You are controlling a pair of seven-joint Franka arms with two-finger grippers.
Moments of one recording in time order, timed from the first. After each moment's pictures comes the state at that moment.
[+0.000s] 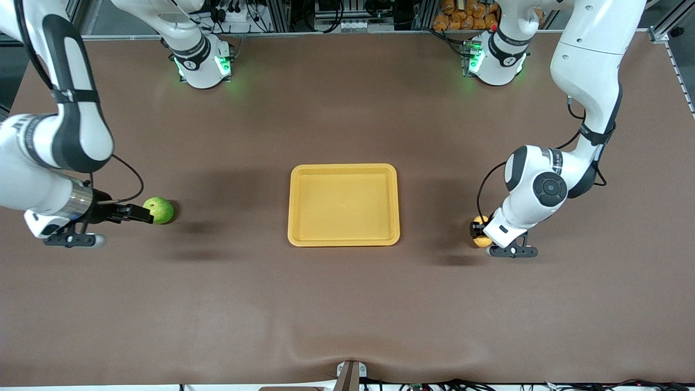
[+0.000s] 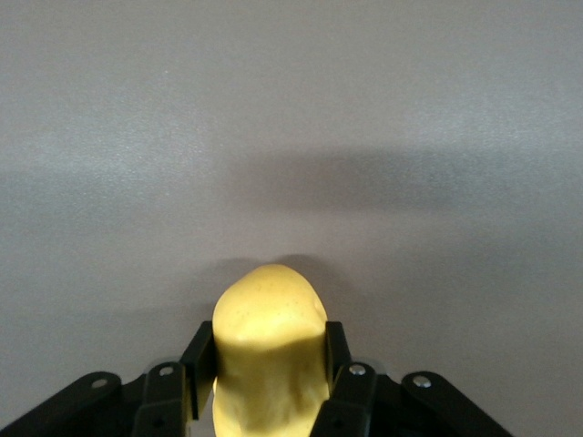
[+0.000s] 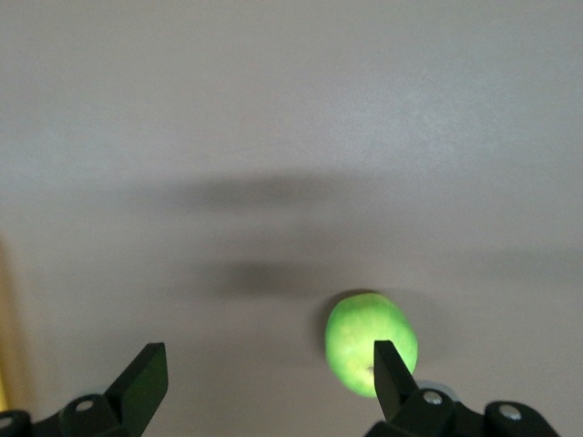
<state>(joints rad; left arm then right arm) -0.13 0.55 -0.08 -1.93 0.04 2.56 -0.20 -0.02 0.30 -0.06 -1.89 0.17 2.15 -0.16</state>
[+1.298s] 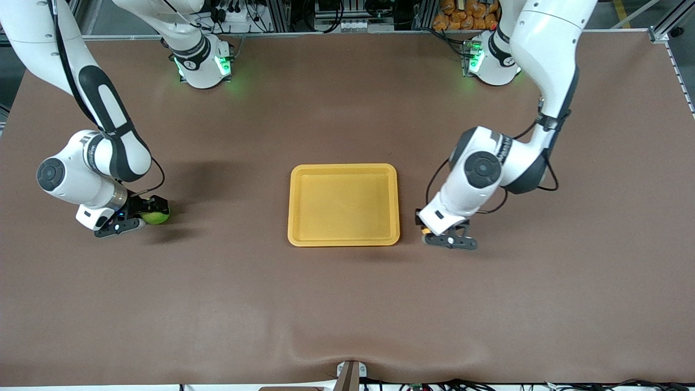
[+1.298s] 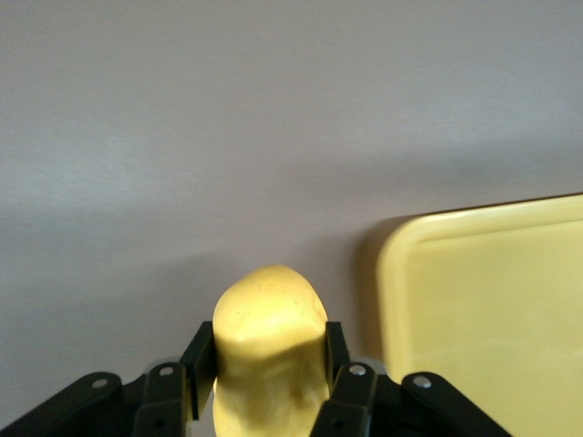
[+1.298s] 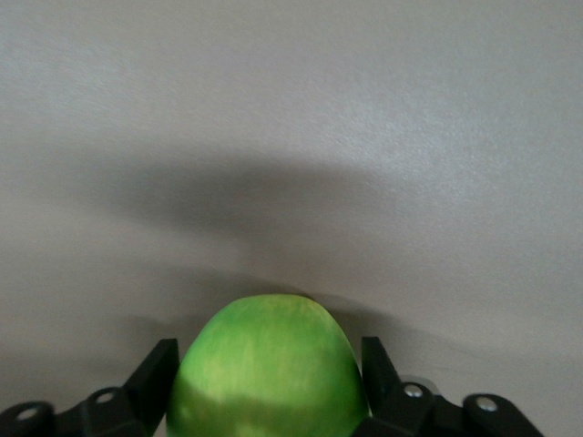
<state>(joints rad) -0.40 0.53 -0.09 -1.74 0.04 2.37 -0.40 -0.09 0.44 -0.07 -2.14 0.17 2.53 -0.54</state>
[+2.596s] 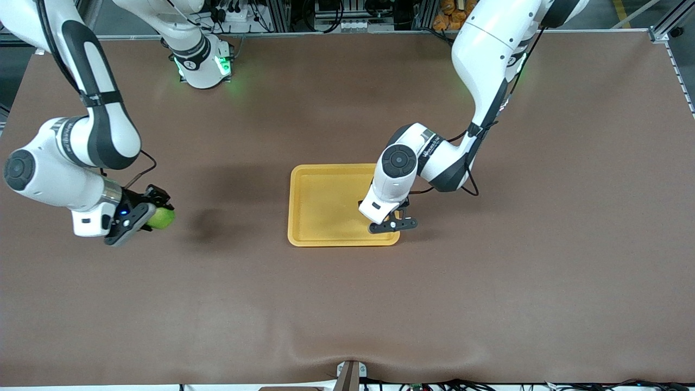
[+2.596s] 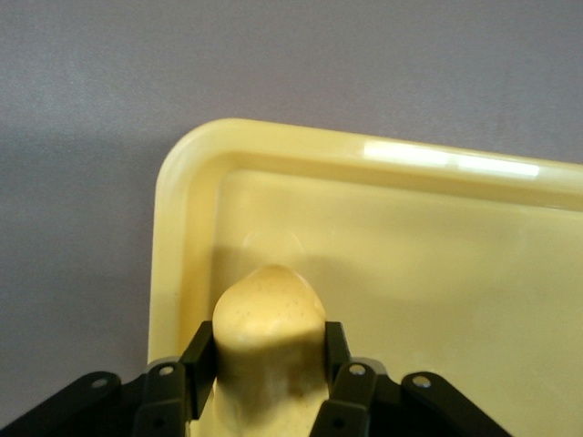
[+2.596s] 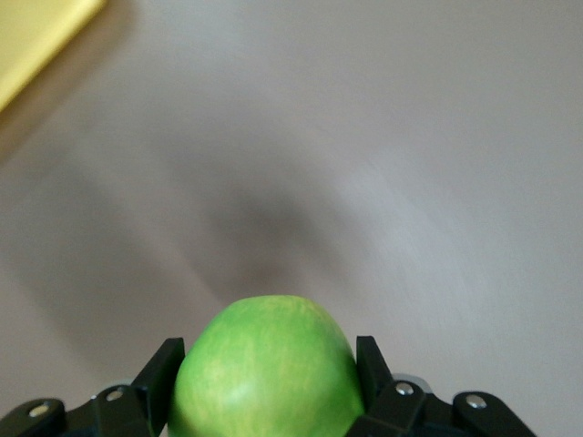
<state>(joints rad) -0.60 0.71 -0.07 -1.59 0.05 2.33 -0.81 -0.10 0.29 0.12 -1.95 0.17 2.20 -1.02</state>
